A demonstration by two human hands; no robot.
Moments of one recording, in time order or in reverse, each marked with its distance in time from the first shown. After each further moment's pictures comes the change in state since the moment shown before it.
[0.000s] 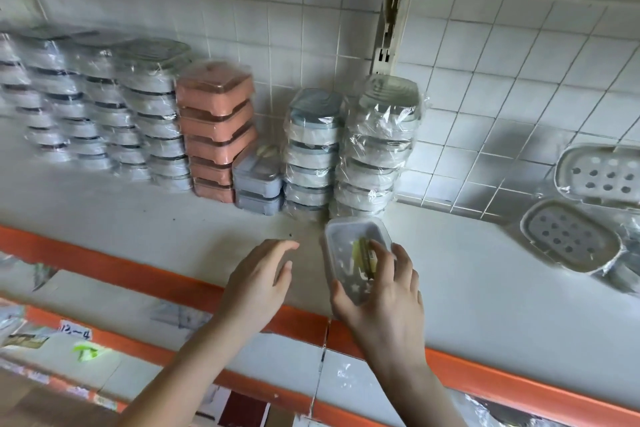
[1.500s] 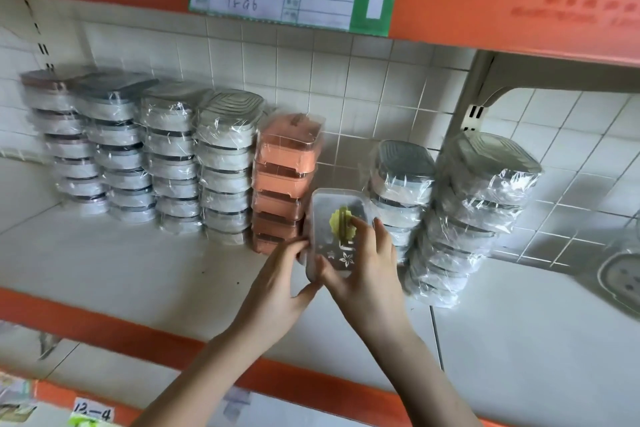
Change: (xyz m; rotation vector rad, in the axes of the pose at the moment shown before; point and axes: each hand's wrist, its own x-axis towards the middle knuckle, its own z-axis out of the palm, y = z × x) left_hand 0.072 -0.109 -0.070 -0.286 0.064 0.152; right_hand 0.077 -0.157 0.081 0.240 -0.096 -0.120
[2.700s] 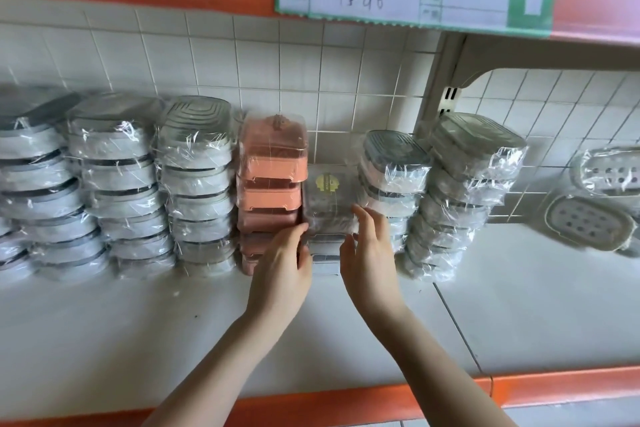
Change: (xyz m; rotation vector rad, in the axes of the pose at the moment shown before) left_hand 0.060 -0.039 -0.003 -0.001 -0.042 0.006; right_hand 0.036 0.006 0.053 -0.107 0.341 0.044
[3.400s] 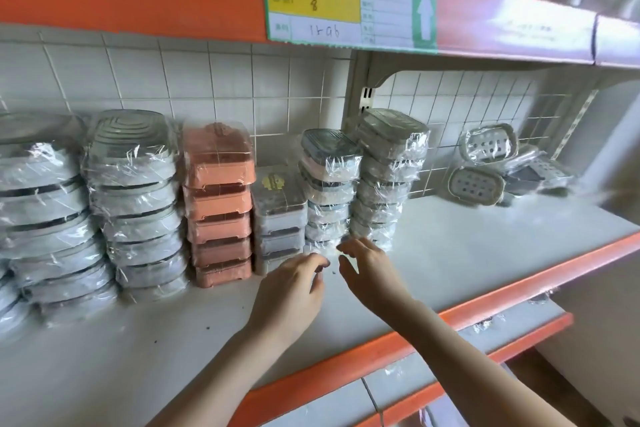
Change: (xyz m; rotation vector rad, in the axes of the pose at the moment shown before) left_hand -0.031 0.040 0.002 -0.051 -0.377 0.250; right_hand -0.041 0.026 -0.060 -0.267 -0.192 0.177
